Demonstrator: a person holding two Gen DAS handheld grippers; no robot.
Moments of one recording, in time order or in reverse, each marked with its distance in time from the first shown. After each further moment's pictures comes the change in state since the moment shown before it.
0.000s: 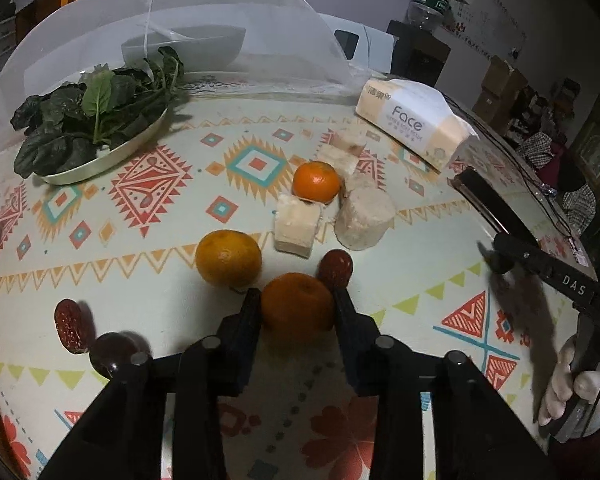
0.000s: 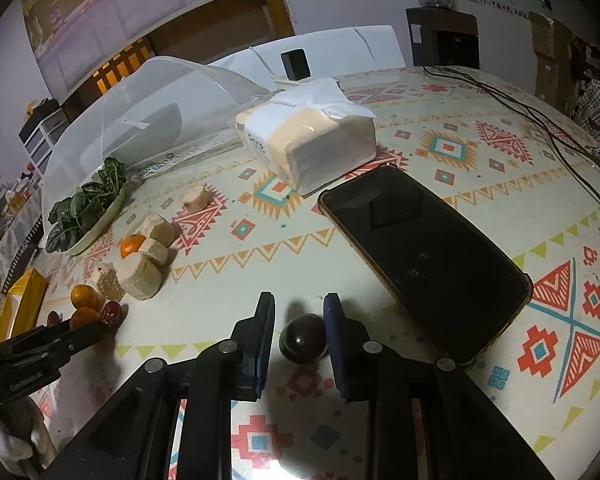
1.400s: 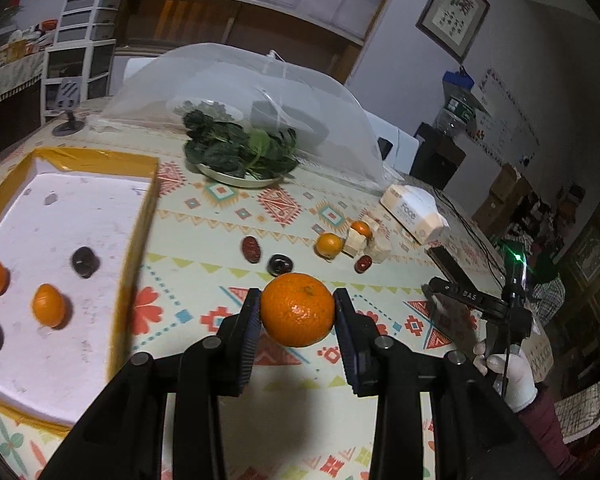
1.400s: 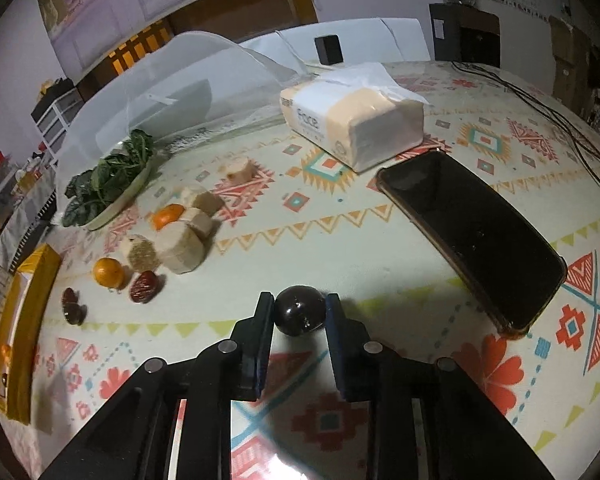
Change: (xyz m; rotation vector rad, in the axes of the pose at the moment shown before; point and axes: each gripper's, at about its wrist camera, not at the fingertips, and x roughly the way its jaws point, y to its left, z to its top) left arm -0.196 0.078 -0.099 -0.259 -0.287 -0.004; right arm -0.004 0.043 -0.014 -0.045 0.040 0.055
